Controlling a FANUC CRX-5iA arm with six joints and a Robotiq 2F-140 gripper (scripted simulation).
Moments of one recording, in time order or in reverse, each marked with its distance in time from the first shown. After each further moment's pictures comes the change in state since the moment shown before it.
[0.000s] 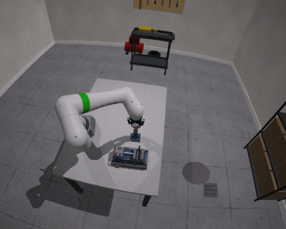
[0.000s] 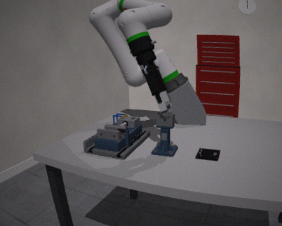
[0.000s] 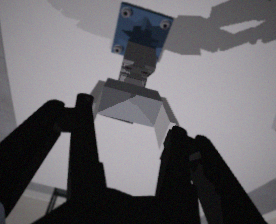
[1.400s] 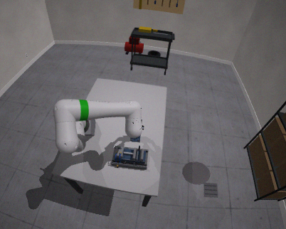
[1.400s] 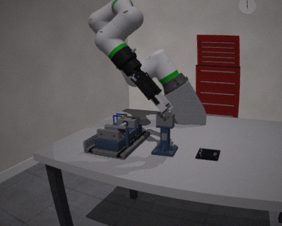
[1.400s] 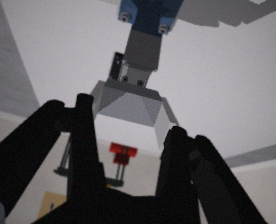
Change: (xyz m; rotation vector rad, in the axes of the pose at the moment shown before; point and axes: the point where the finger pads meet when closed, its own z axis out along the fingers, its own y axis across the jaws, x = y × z) arm 0.009 0.000 0.002 -0.001 -0.343 0.000
